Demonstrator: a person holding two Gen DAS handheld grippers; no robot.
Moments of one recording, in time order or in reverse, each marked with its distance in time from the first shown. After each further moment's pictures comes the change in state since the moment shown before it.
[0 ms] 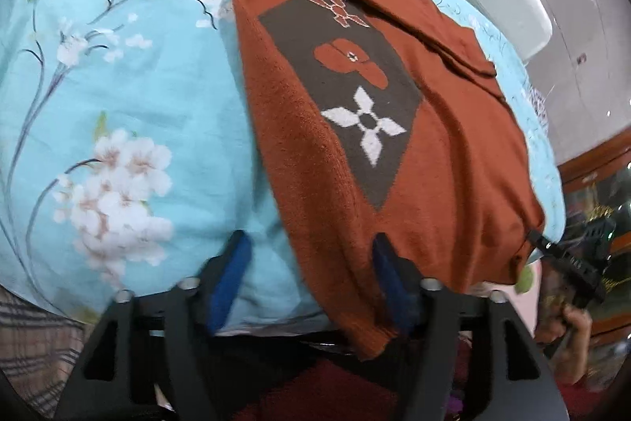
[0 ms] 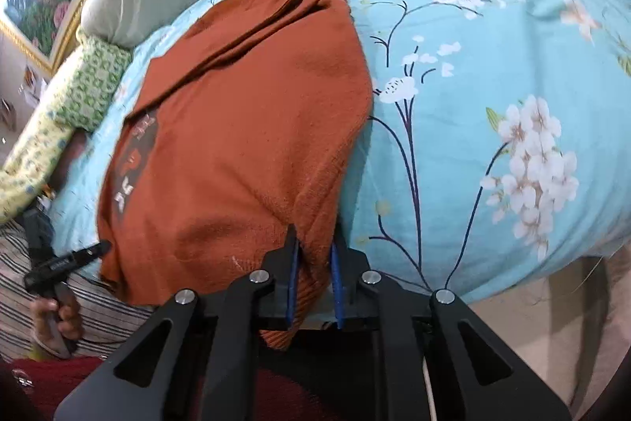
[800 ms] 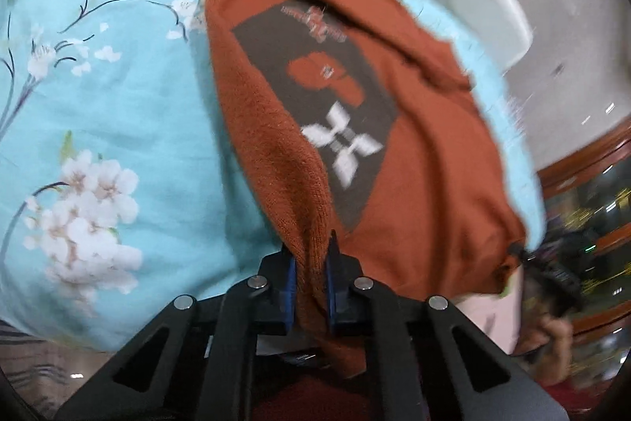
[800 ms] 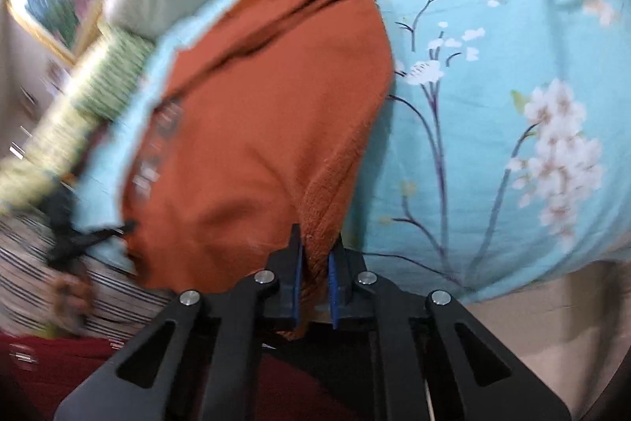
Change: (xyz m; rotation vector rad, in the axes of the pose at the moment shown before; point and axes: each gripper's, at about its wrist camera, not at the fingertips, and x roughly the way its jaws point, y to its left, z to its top) left arm -0.004 0.008 0.002 0.004 -0.059 -0.146; right arm 0.002 -0.012 0.000 0.017 -0.020 0.199
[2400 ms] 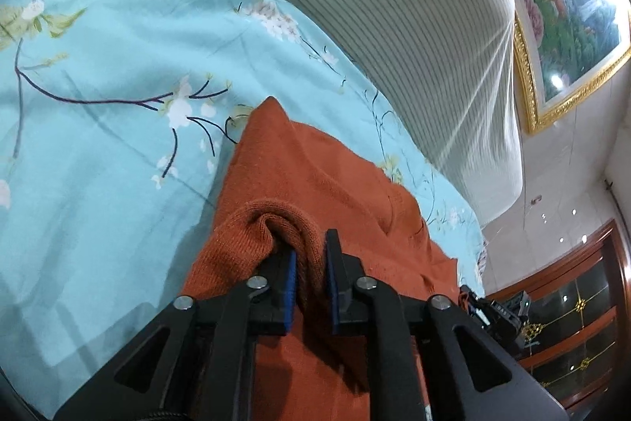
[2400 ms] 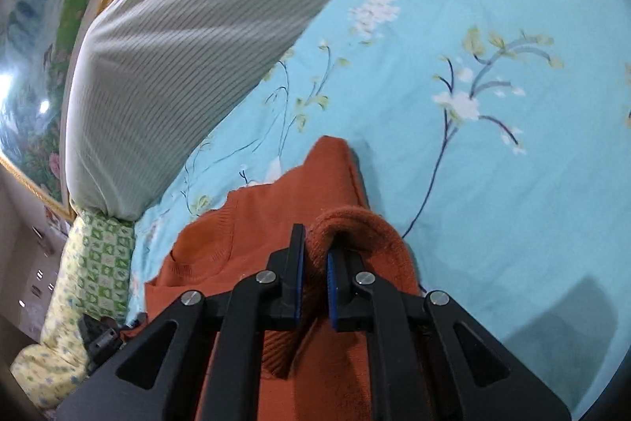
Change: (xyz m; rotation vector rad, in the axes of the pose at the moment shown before) left arm 0.134 0.048 0.329 -0.162 -0.279 -0.143; right arm 0.153 -0.045 0.298 0.219 -0.275 0.026
